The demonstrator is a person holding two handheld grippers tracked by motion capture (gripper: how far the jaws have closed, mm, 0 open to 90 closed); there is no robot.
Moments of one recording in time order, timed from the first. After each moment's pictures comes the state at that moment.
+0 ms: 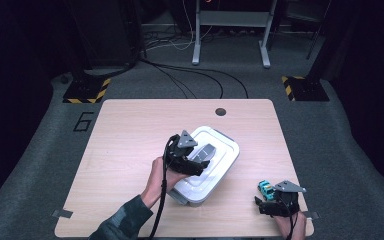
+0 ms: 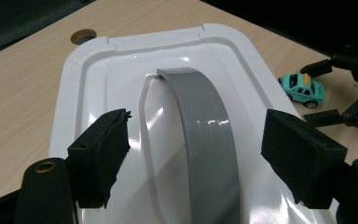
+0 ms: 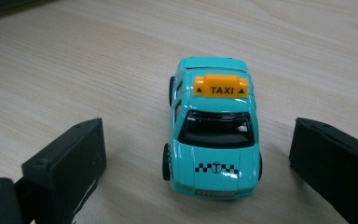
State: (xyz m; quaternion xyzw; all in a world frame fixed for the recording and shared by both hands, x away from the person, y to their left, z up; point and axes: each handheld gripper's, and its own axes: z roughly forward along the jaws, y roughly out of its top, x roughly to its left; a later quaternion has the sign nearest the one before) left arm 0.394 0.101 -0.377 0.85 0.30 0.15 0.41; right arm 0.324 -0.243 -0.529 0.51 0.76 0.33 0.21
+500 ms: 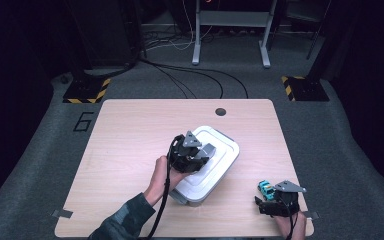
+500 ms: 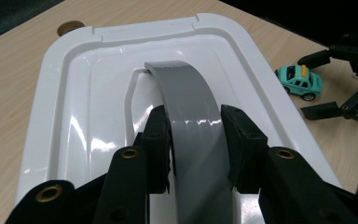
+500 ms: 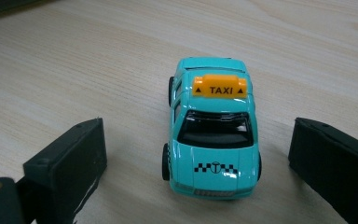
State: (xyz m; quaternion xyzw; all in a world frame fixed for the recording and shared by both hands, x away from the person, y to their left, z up) left arm 0.398 0.096 -0.381 0.86 0.30 0.13 0.40; right arm 0.324 -0.243 -0.529 0.51 0.76 0.33 0.21
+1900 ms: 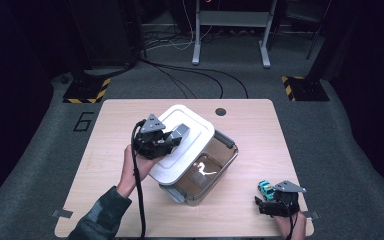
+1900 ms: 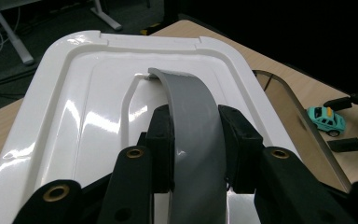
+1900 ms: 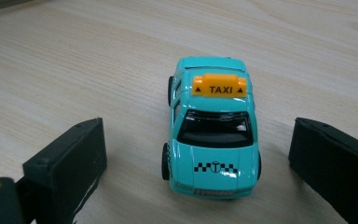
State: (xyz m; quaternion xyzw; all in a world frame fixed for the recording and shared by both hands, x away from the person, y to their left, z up) left arm 0.402 0.180 -0.334 0.80 0.33 0.18 0.46; right arm 0.324 -0.243 -0.529 0.51 0.76 0.33 0.21
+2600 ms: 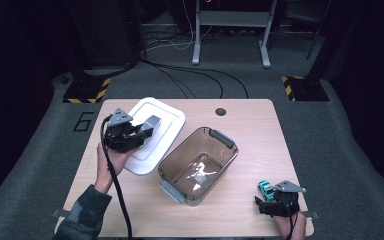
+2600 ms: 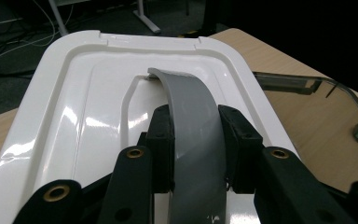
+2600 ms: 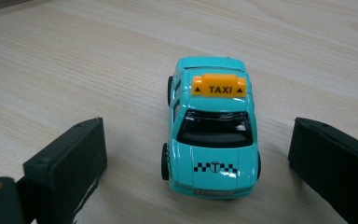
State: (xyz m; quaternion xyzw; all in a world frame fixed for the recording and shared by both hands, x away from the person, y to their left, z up) left arm 0.413 0.249 -0.333 0.77 0.40 0.22 0.46; right arm 0.324 -0.243 -0.530 0.51 0.76 0.33 0.22
